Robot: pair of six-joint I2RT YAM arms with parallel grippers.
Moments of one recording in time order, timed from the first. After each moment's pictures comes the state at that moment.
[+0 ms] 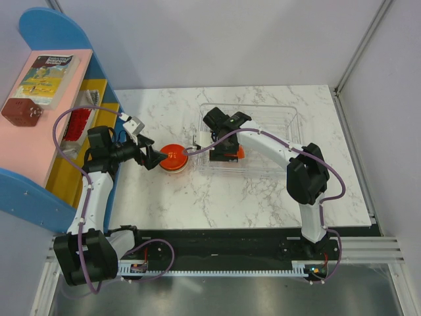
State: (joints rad) left arm 0.17 1.09 0.81 -0.30 1.00 0.36; right arm 0.75 2.01 1.78 -1.01 0.11 -0.81
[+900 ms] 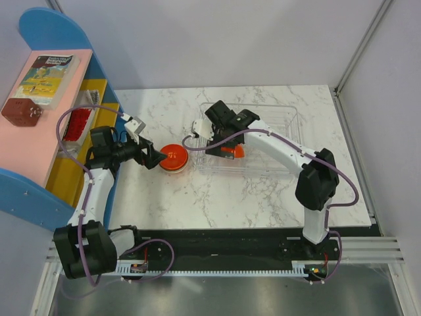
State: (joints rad) left arm 0.17 1.12 0.80 -0.30 0.97 0.36; right arm 0.76 1.93 1.78 -0.94 0.14 -0.69
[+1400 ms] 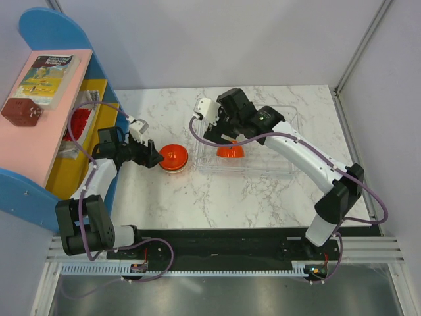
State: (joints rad) left arm 0.17 1.32 0.81 -0.30 0.79 0.37; right arm 0.76 1.72 1.77 -0.80 0.10 -0.59
